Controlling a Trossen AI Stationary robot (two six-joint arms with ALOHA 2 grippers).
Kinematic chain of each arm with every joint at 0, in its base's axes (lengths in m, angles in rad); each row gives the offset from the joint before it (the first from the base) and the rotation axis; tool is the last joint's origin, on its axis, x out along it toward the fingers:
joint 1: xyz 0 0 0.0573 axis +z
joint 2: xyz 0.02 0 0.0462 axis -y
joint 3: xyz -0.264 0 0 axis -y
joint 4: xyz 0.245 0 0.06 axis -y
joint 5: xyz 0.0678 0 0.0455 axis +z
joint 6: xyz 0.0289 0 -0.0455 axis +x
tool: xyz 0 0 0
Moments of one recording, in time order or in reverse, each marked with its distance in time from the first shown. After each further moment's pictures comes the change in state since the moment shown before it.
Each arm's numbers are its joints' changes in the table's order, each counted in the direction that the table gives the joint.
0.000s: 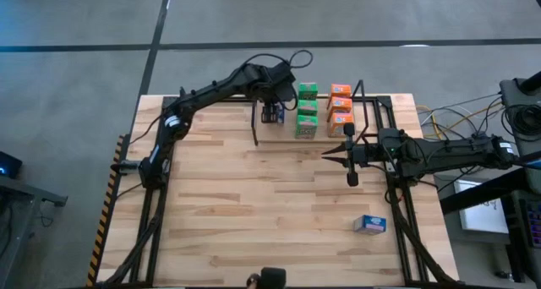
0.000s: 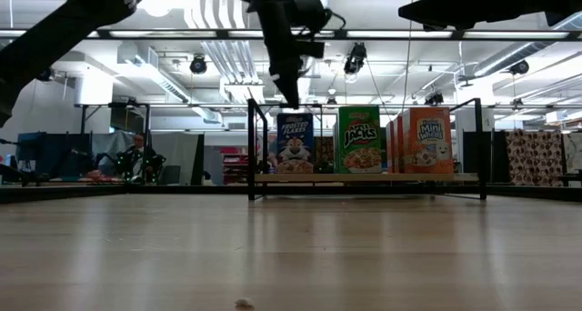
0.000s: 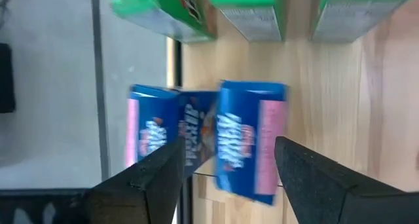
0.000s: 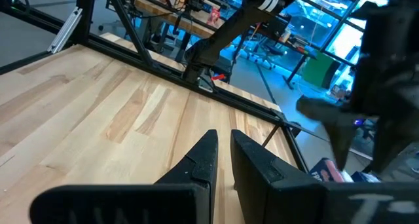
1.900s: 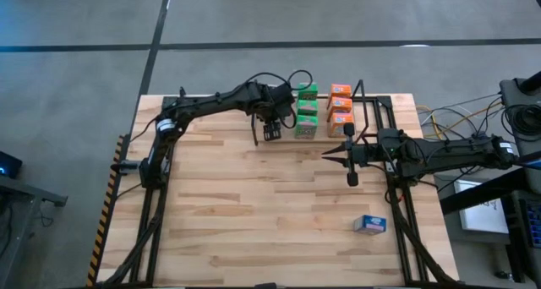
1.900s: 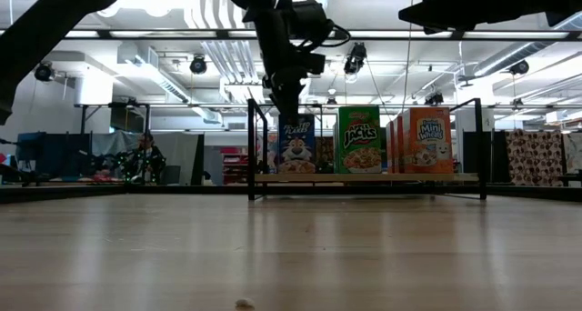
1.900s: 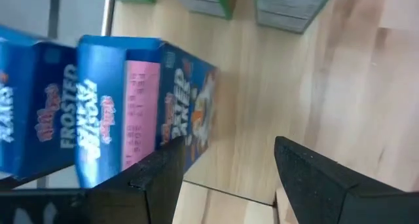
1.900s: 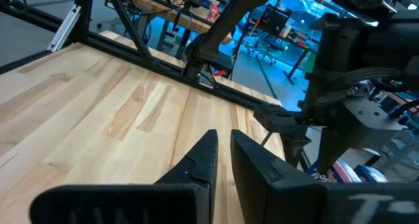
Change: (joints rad) left arm -0.071 0.097 -0.316 0.136 -0.041 -0.290; right arm 0.000 0.000 0.000 -0.014 -0.007 0.017
